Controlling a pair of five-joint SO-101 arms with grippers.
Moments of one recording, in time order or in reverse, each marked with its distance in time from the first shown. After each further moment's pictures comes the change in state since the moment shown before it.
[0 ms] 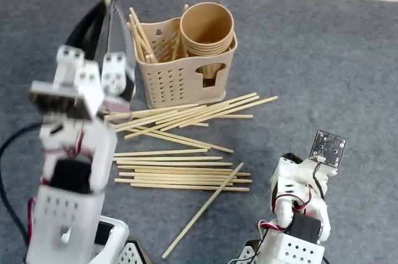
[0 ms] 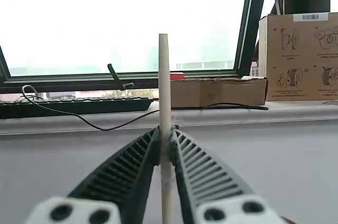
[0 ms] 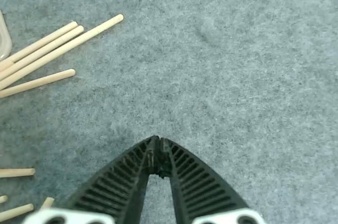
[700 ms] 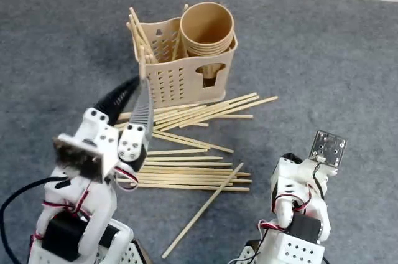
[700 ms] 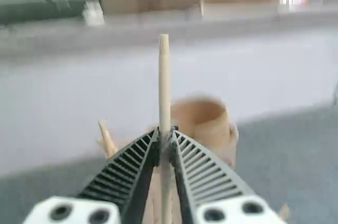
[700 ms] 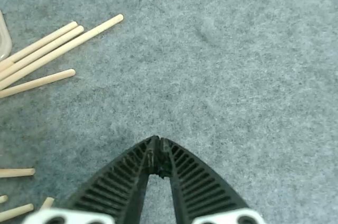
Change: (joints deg) left arm 10.5 -33.6 16.7 30.8 0.0; right arm 0.0 0.0 0.0 0.0 0.0
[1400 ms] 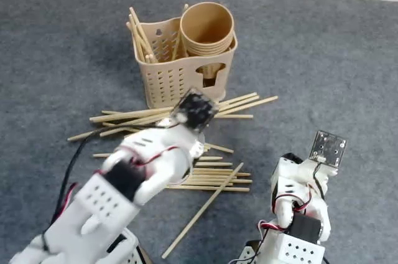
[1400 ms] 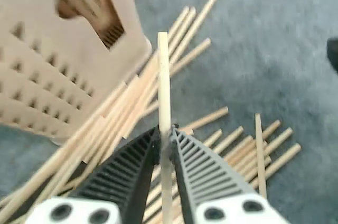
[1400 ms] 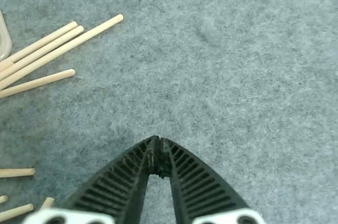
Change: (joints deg) left arm 15.1 34.9 -4.0 15.6 0.0; right arm 0.0 0.0 0.0 0.0 0.0
